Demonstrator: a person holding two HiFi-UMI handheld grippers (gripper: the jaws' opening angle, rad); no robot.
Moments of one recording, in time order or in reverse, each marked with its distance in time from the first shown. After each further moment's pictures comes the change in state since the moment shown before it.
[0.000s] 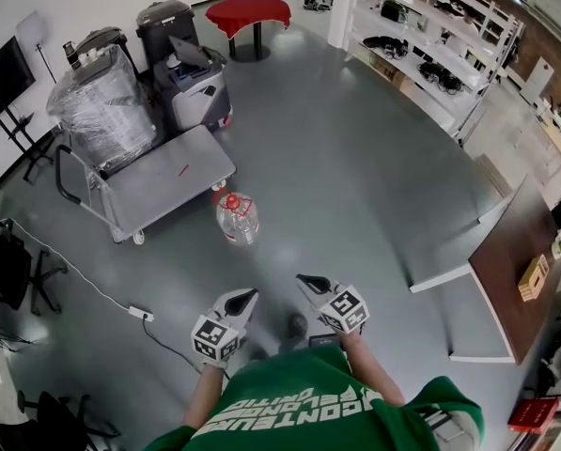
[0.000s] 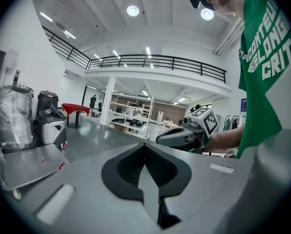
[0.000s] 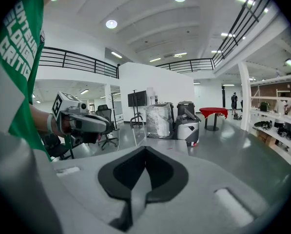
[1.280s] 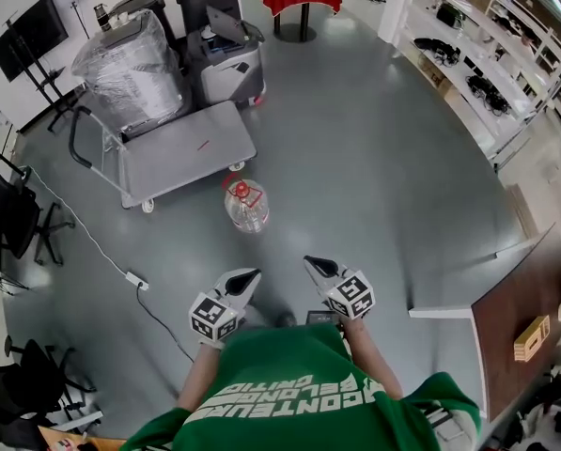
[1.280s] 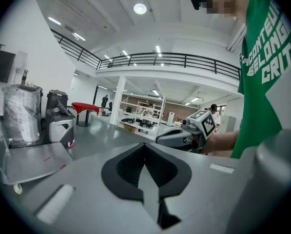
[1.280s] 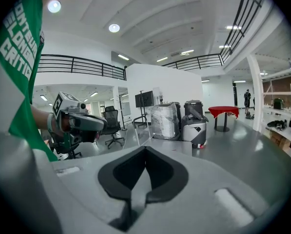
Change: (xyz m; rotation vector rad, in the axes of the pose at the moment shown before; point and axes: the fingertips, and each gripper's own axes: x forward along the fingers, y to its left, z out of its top) left arm 0.102 0.028 0.025 -0.046 -0.007 0.131; right arm 0.018 -0.123 0.006 -0.022 -0.005 0.139
